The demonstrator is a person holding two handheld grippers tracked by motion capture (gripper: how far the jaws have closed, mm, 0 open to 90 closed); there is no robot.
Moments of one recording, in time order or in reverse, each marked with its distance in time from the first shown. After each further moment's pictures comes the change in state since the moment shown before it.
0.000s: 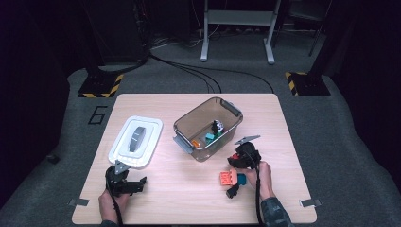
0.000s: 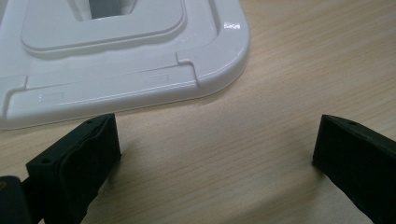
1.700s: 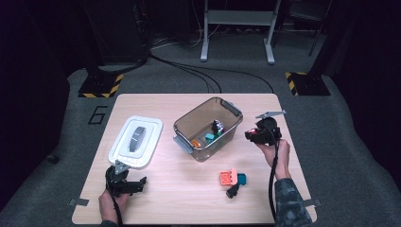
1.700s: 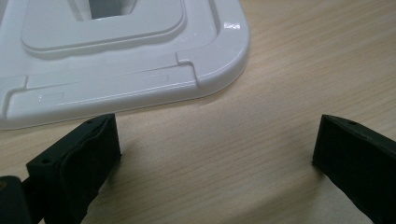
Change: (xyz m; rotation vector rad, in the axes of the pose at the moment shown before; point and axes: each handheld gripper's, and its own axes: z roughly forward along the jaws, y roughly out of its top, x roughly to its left) left arm 0.000 0.000 0.000 0.000 0.000 0.001; right arm -0.056 0.049 -0.063 -0.135 -0.101 0.078
